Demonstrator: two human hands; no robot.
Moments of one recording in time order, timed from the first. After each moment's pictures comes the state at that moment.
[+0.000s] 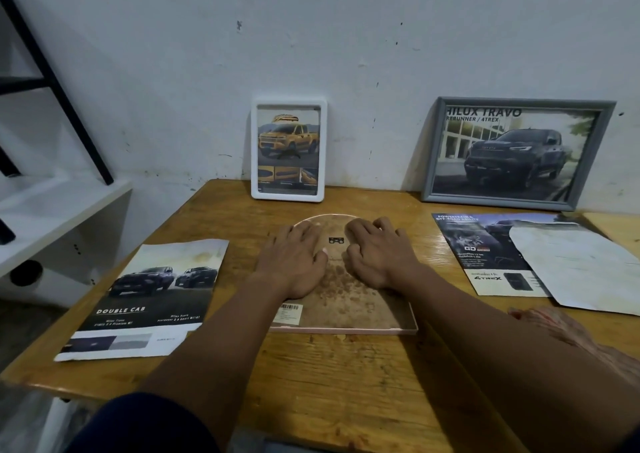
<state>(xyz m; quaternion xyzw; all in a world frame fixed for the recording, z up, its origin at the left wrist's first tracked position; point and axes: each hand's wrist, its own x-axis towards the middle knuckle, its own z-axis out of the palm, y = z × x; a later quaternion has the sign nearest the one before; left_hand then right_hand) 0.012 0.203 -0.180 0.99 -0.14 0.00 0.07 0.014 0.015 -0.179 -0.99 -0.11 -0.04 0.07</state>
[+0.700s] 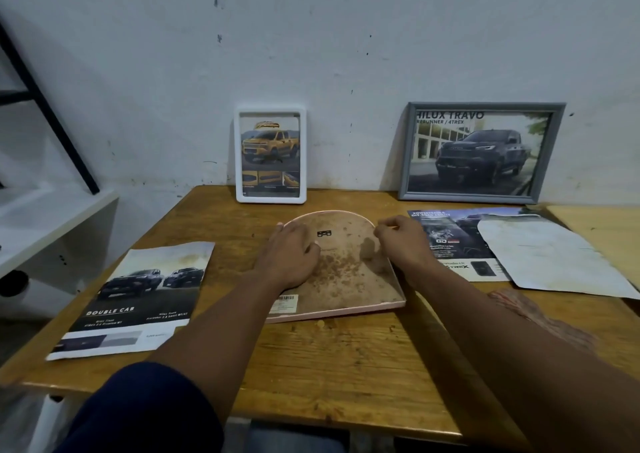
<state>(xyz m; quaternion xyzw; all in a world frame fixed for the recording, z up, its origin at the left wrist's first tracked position) 0.010 0.182 -0.182 0.97 -0.11 0.02 0.23 -0.022 -0.029 -0.159 -0.83 0.16 -0.08 0.53</state>
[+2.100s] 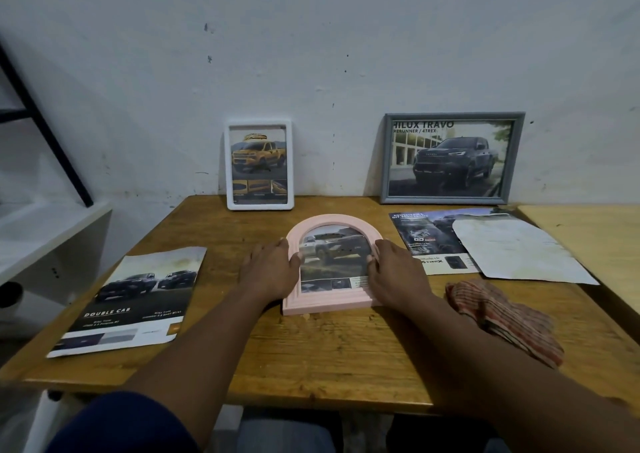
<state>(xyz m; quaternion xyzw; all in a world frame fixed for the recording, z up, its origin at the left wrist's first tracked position) -0.019 0.183 -0.184 0.99 -0.06 0.01 0.15 -0.071 -0.045 -0.191 -0.98 0.04 -0.11 0.18</state>
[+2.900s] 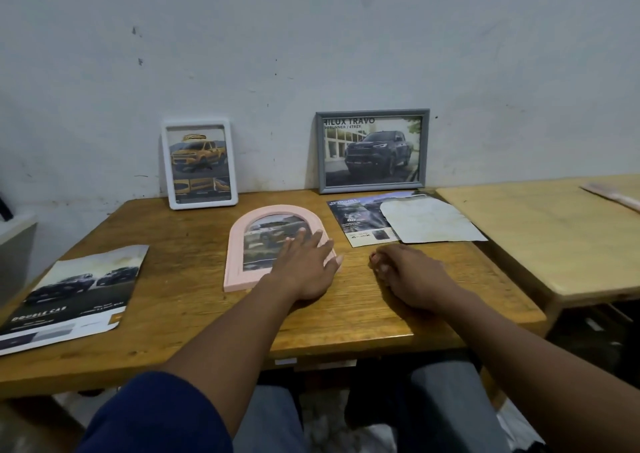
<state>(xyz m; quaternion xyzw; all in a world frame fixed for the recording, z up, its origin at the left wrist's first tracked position) -0.089 0.060 -0.181 0.95 -0.29 -0.02 0.07 -0.193 -0.134 -0.166 -0.98 0.08 -0.05 0.15</state>
